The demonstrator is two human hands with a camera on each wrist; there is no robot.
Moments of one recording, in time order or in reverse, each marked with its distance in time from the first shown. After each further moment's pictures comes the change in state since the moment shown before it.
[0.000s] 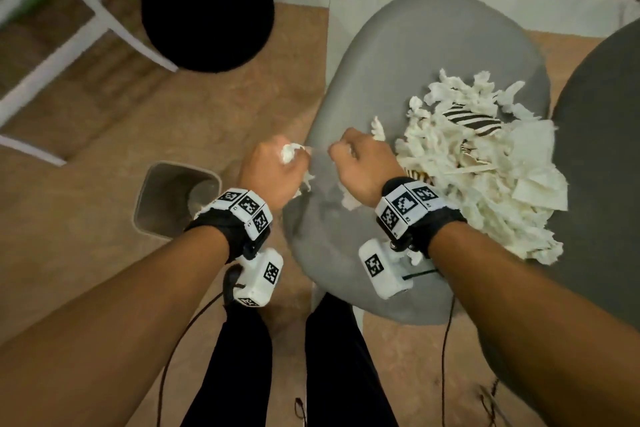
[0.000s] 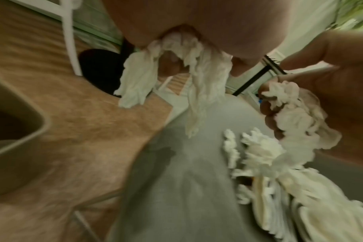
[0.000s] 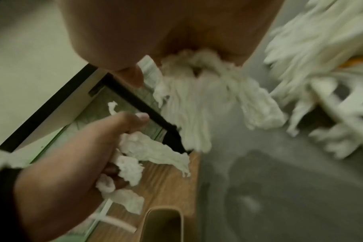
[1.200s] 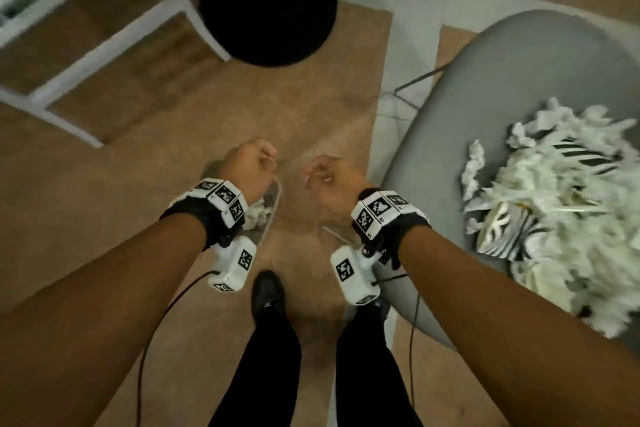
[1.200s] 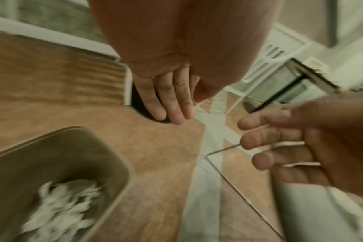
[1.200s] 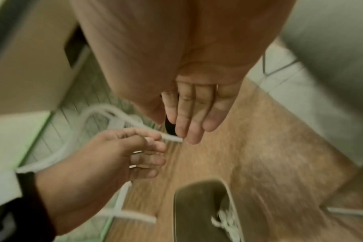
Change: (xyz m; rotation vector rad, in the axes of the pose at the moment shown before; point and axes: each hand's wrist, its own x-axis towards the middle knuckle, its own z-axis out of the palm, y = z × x) left_hand 0.075 -0.185 -0.116 0.131 -0.121 -0.139; right_hand 0.077 -0.091 0.173 0.076 -0.290 0.040
